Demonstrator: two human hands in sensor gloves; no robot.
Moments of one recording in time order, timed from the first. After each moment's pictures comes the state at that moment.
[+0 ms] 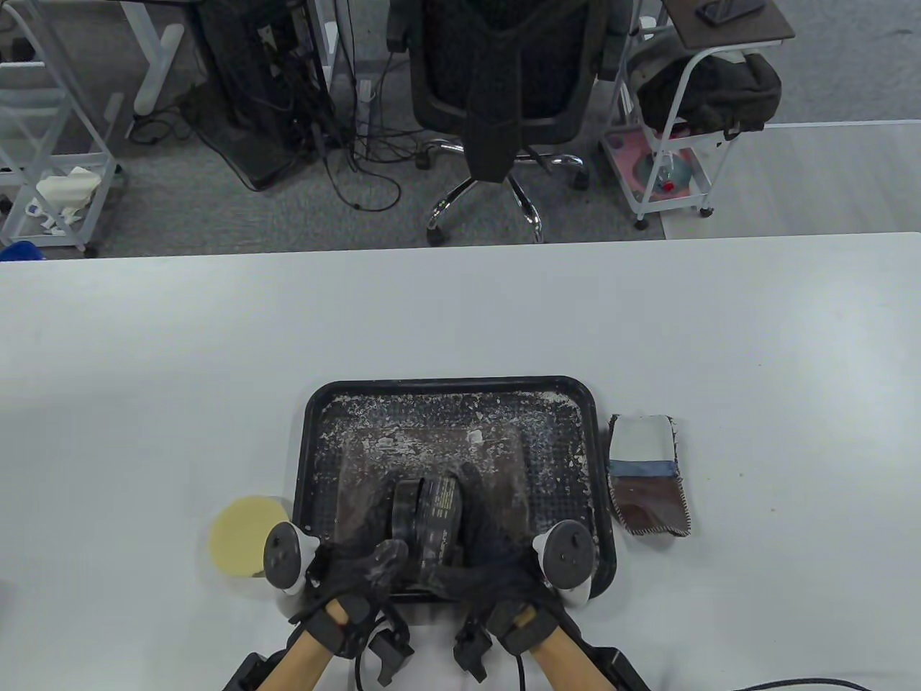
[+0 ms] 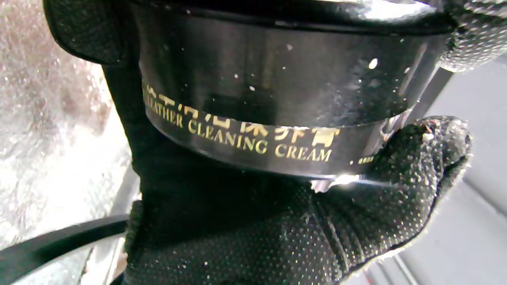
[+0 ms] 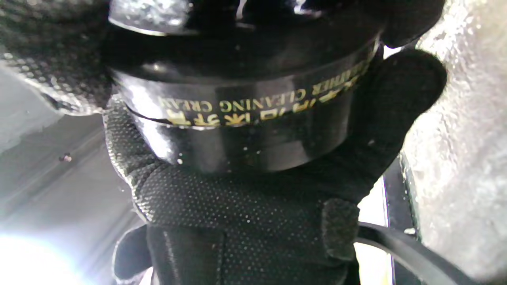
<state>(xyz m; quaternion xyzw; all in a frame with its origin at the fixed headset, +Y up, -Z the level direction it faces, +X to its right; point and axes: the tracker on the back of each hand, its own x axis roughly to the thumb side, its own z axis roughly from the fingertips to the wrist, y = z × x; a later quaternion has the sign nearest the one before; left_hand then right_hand) -0.186 -0.777 -0.184 -0.06 -0.25 0.73 0.63 0.037 -0.762 -0.172 0.26 -0.01 0.70 0.67</state>
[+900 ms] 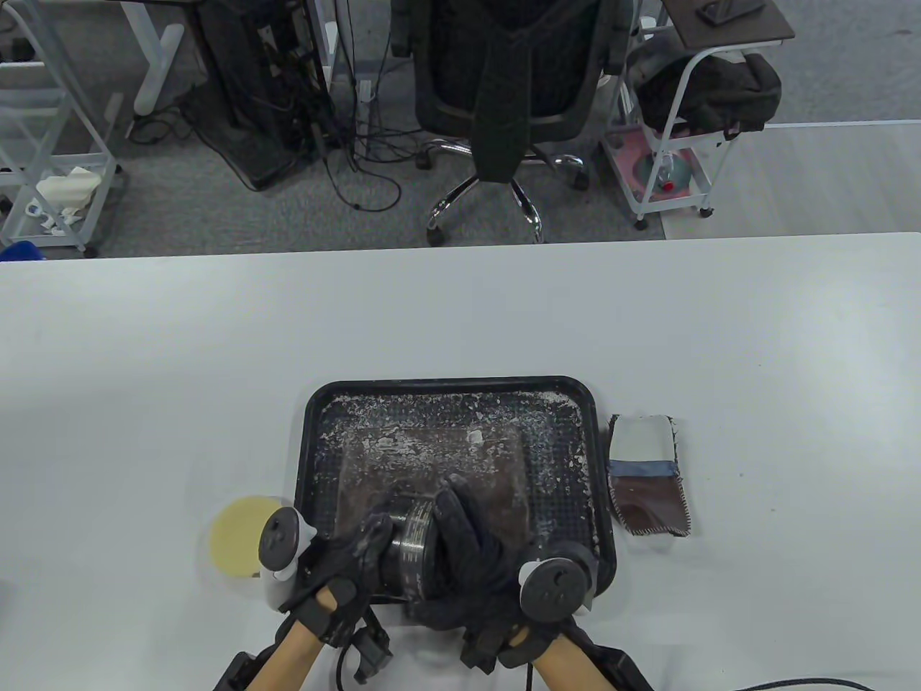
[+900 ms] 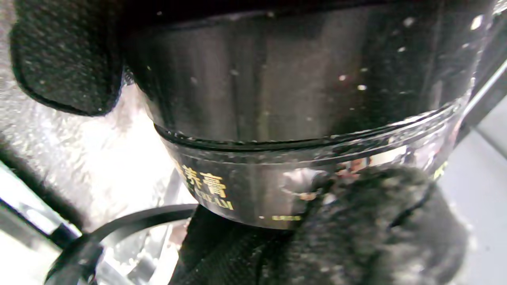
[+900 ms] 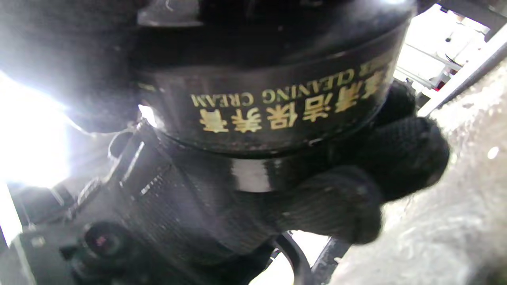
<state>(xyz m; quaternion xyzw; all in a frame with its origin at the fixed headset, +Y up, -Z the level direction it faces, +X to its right) -0.196 -0.782 -0.191 -0.18 -0.21 0.72 0.63 0.027 -0.748 -0.152 0.36 -0.12 0.79 0.49</state>
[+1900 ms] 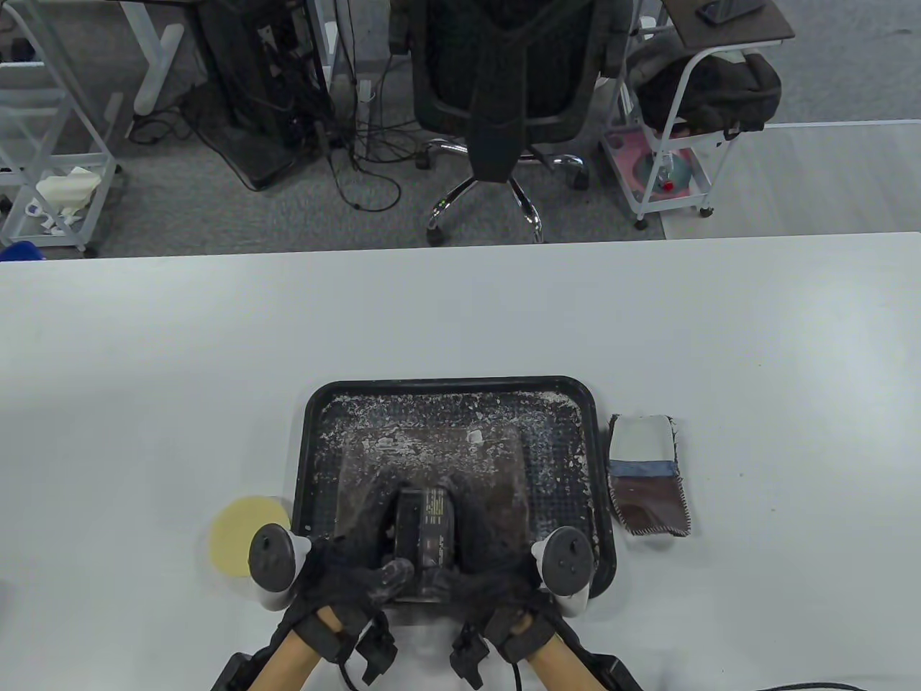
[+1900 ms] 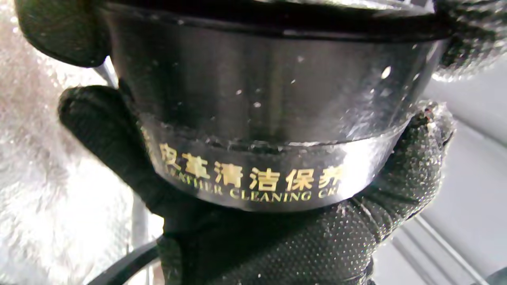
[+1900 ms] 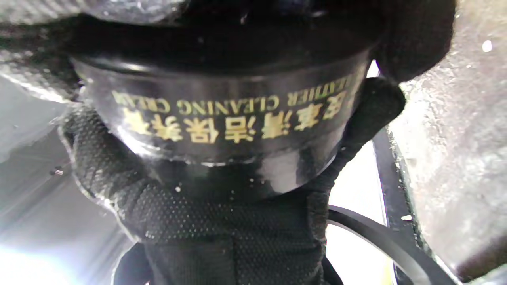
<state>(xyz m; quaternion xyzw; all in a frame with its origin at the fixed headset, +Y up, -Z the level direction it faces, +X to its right) -0.192 -0.747 -0.179 -0.03 -0.32 0.65 0.68 0.035 -0.765 -0.164 0.22 0.02 0.68 0.70</state>
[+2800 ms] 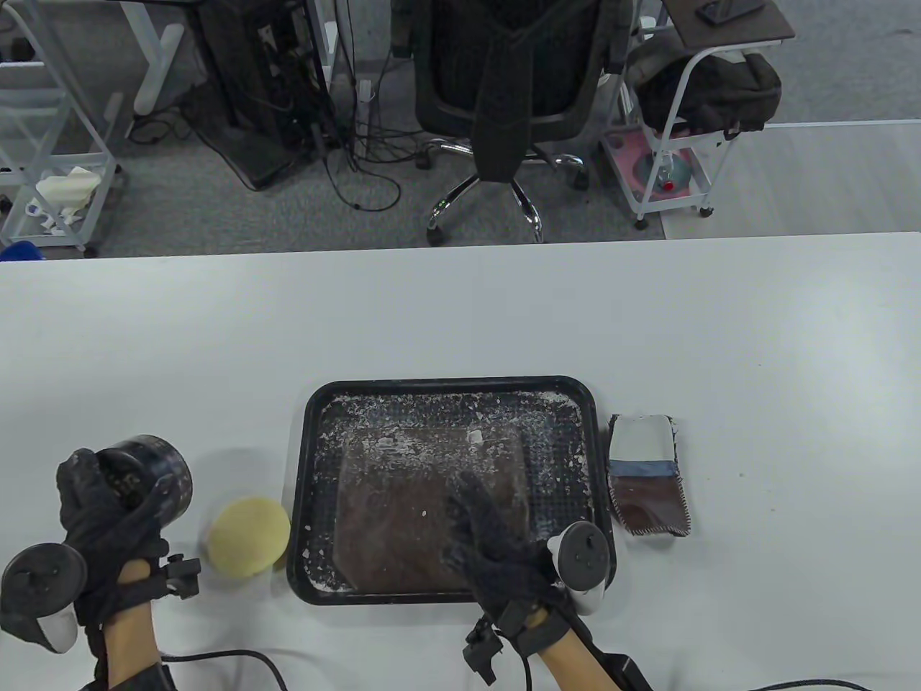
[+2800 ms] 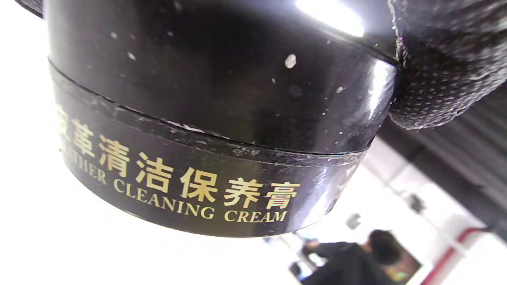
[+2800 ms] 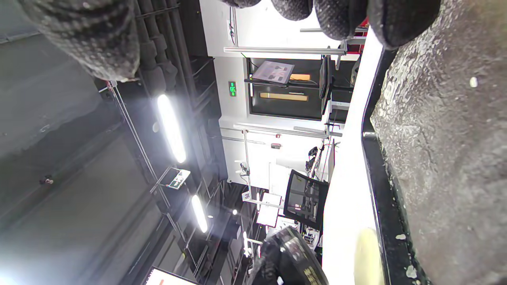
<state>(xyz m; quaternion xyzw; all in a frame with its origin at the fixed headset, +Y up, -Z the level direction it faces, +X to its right) -0.456 -0.746 -0.184 0.22 0.15 0.38 0.89 0.050 -0.764 -0.166 0.21 0.00 0.69 0.70</state>
